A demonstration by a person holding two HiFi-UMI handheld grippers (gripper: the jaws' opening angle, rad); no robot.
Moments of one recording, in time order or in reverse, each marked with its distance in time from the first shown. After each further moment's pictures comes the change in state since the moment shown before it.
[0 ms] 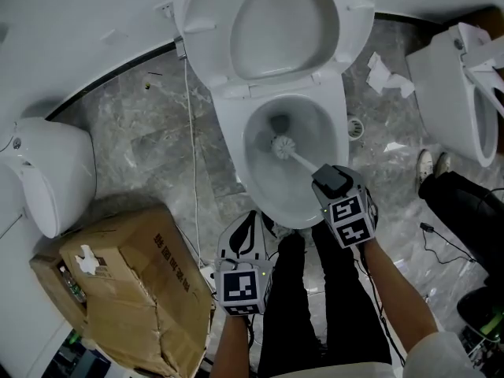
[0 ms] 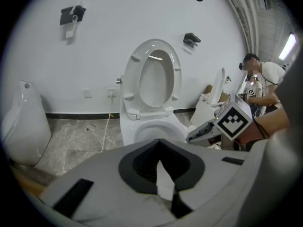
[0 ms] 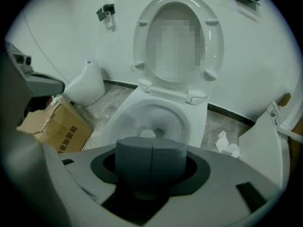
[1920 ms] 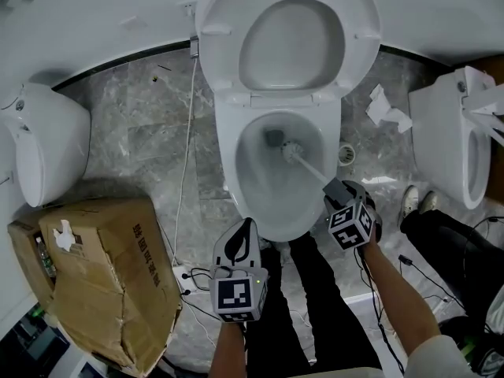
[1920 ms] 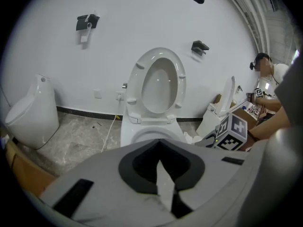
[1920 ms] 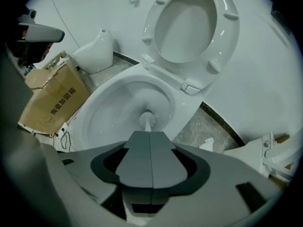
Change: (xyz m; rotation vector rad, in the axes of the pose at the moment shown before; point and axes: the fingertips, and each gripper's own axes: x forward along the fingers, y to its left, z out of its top) left arm 0.000 -0.031 0.006 -0.119 -0.084 0.105; right arm 0.011 -0.071 -0.053 -0.329 0.175 -0.059
